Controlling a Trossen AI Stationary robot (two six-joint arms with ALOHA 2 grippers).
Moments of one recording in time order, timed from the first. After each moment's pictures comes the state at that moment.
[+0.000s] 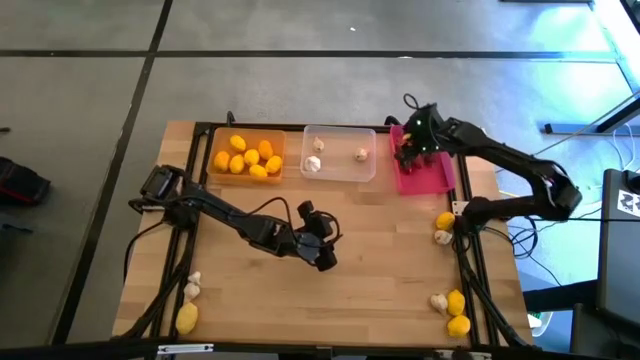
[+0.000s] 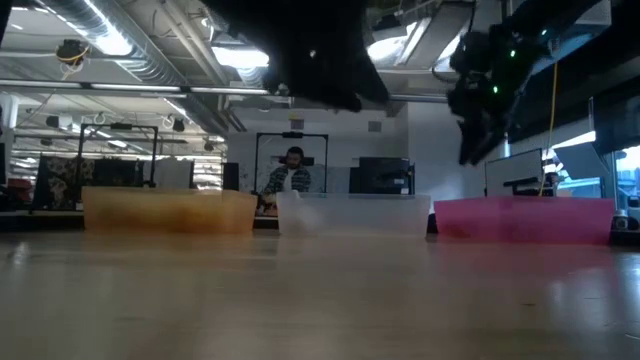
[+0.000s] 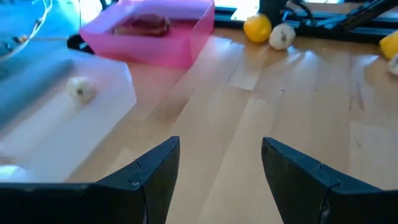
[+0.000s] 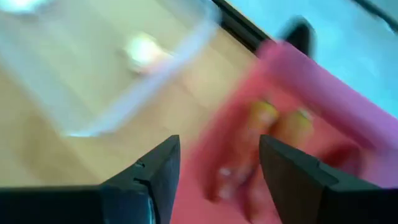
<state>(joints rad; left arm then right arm) -0.31 1.81 1.17 0.01 -0.70 -0.33 -0.74 1.21 0.91 -0.69 0.07 0.03</state>
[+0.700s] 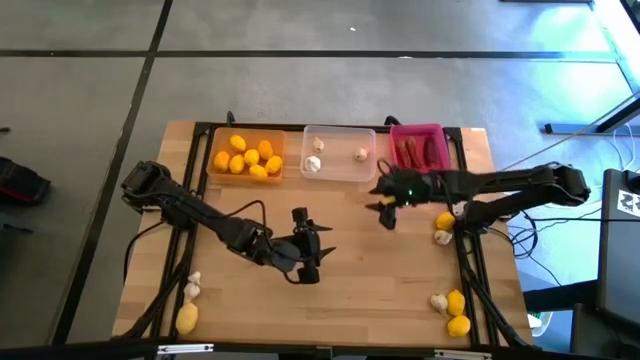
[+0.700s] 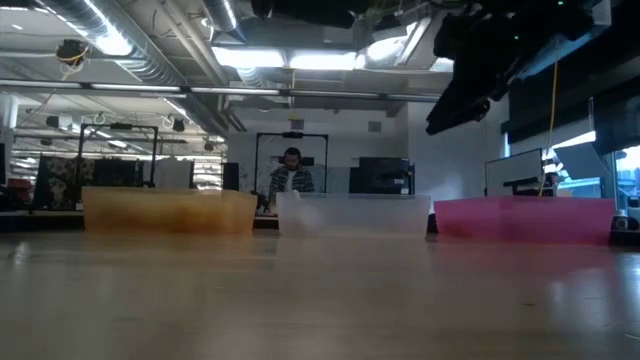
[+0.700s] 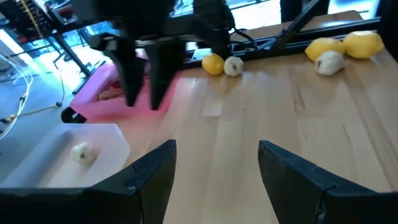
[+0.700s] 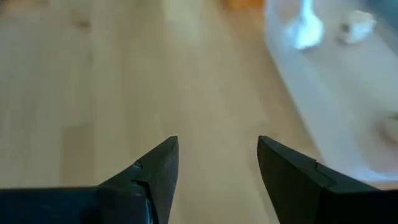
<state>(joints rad) -0.42 1.67 1.17 -0.02 -0.71 -0.06 -0.03 1.14 0.75 -0.32 0.09 0.22</state>
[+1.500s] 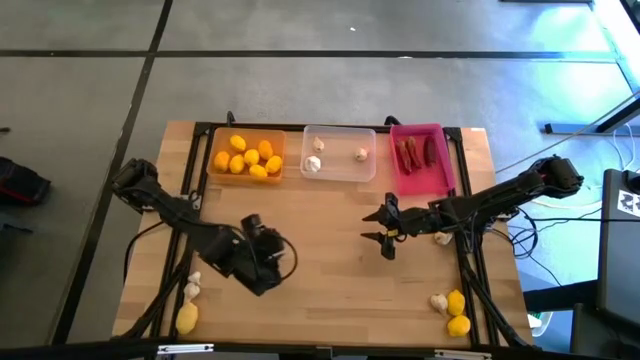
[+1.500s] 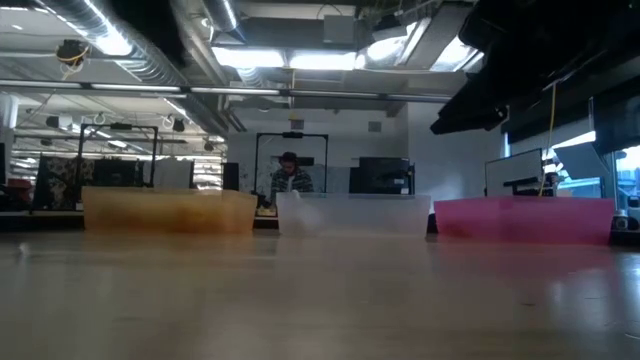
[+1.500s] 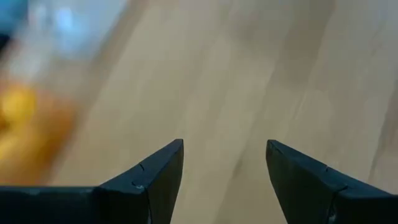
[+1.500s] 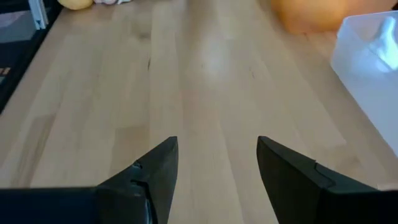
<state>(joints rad) -0.58 1.59 1.30 -1.03 -0.59 -0.91 0.28 1.20 0.56 0.08 0.28 0.29</state>
